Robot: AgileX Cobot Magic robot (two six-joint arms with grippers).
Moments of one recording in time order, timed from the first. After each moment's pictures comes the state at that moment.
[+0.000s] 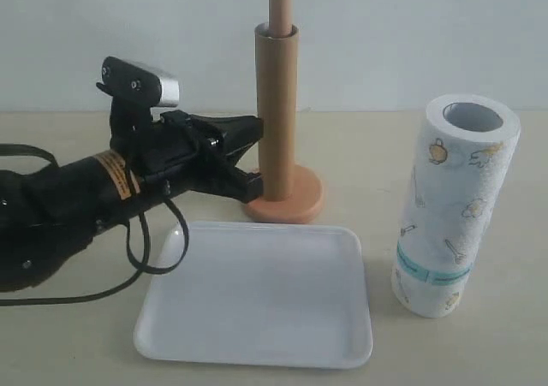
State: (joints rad) left arm -0.58 1.71 -0.68 0.26 -0.86 -0.24; right arm 0.05 0.00 0.00 0.00 0.34 -0.02
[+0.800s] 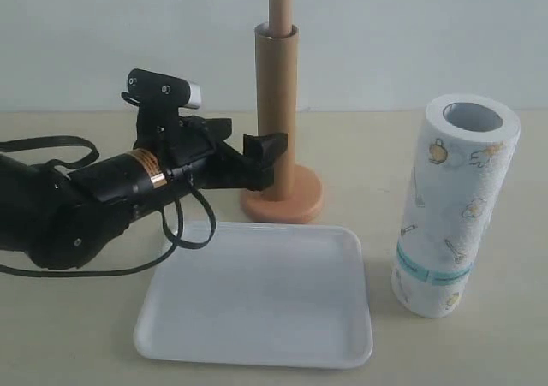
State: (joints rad) left arm -0.58 1.84 -0.79 0.13 -0.77 -0.22; right arm 0.05 0.00 0.00 0.00 0.34 -0.02
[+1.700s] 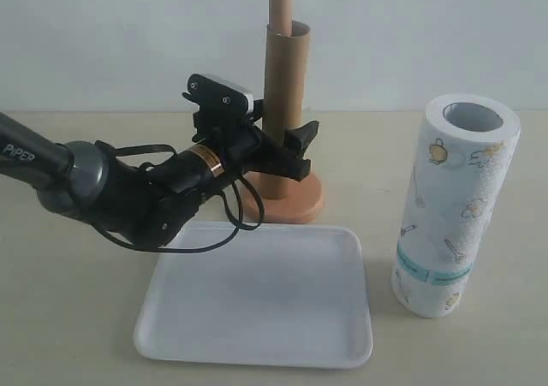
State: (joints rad) left arm -0.58 2.16 -1.09 0.11 -0.94 -0.03; right arm 0.05 0.00 0.00 0.00 0.34 -0.02
